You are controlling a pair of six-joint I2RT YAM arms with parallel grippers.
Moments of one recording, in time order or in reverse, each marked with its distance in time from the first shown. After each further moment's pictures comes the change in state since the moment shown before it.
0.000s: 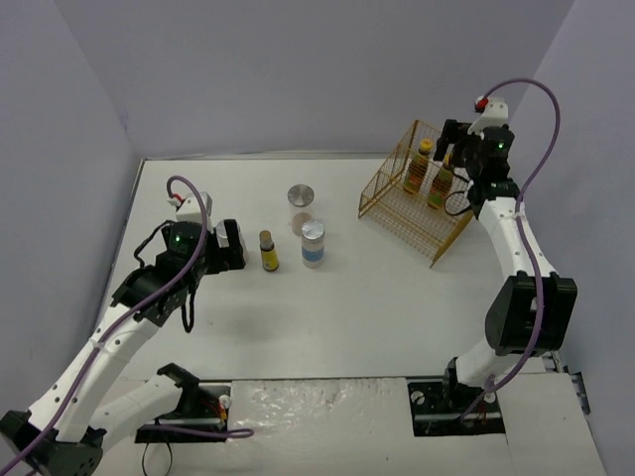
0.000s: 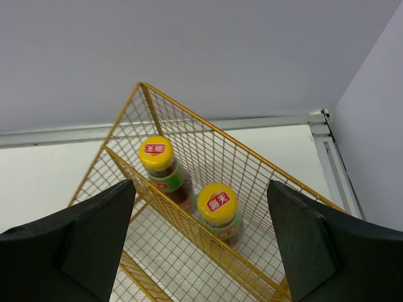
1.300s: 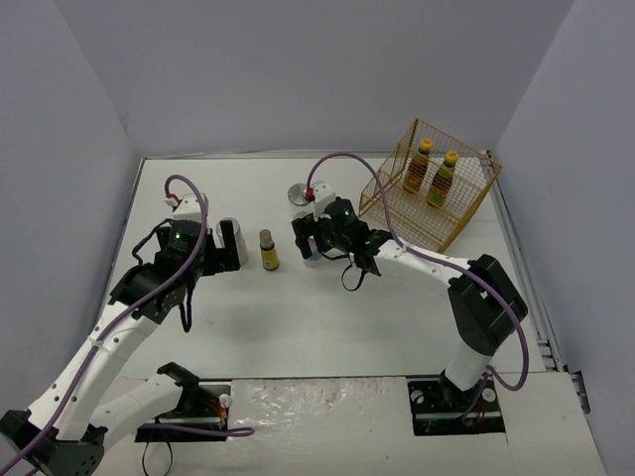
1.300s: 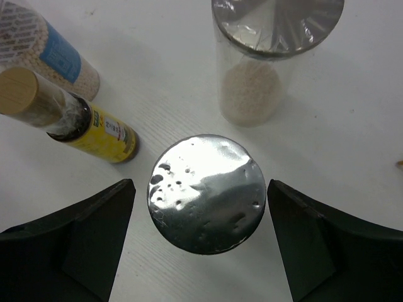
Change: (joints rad) left arm 0.009 0.010 0.028 -0.084 -0.042 0.001; right arm 0.783 0.075 -0.259 0.024 0.054 0.045
